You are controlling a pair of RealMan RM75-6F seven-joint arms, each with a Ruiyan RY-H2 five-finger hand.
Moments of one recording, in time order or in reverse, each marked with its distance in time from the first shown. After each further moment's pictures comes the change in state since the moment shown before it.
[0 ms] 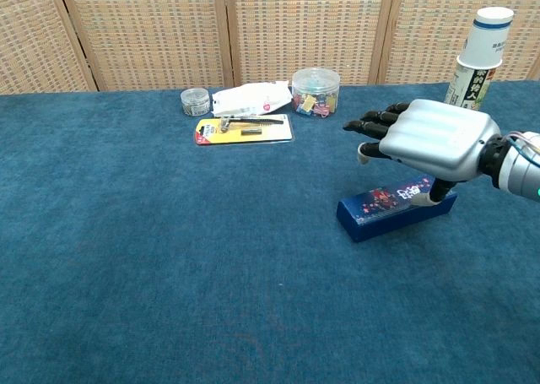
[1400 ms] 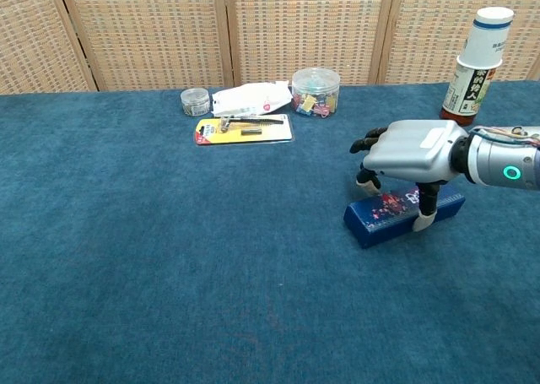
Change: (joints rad) left arm -0.007 0.000 -0.001 0.001 -0.011 -0.014 0.001; right arm 0.156 0.060 -0.016 -0.039 0.176 -0.280 0.111
